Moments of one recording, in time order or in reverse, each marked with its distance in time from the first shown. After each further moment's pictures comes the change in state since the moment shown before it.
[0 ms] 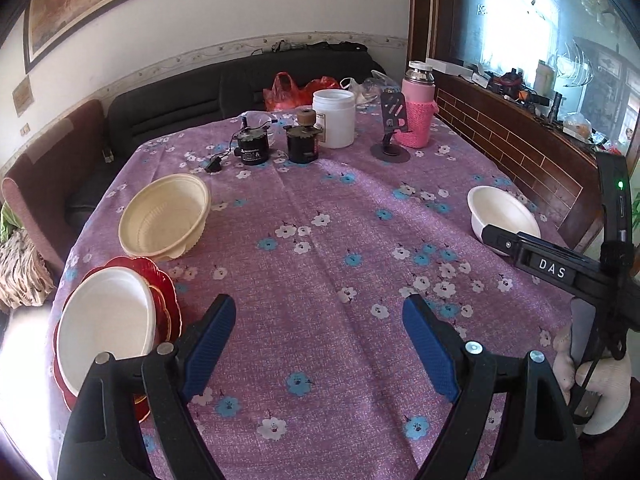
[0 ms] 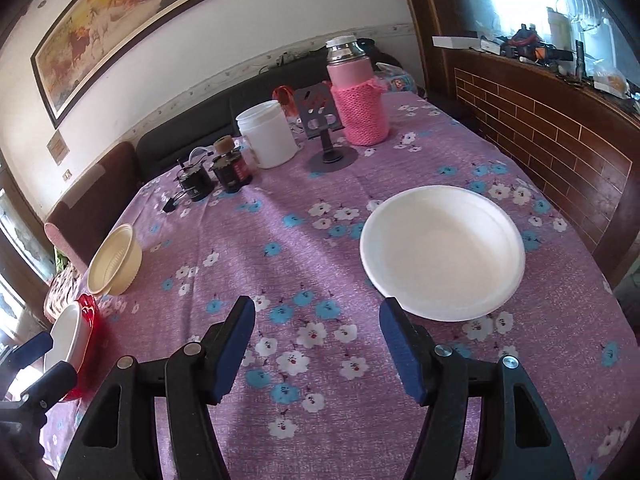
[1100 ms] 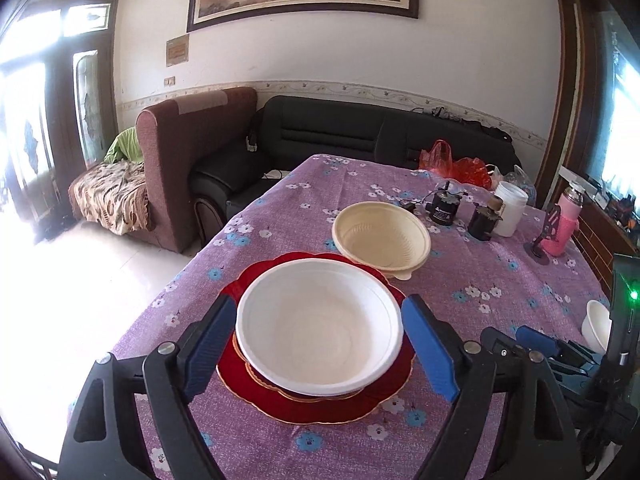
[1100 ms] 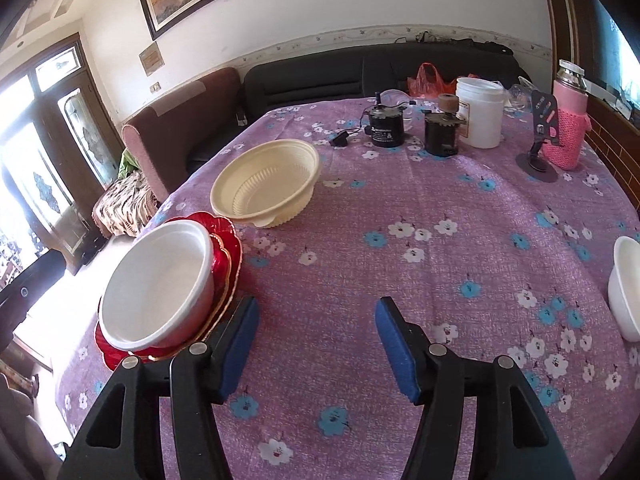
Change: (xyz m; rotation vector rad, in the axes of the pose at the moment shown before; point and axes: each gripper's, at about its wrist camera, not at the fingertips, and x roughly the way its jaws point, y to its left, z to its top) left arm -0.073 0.153 -0.055 -0.381 -0.209 0.356; right arm 0.044 0.212 -0.052 -0.319 0.111 0.224
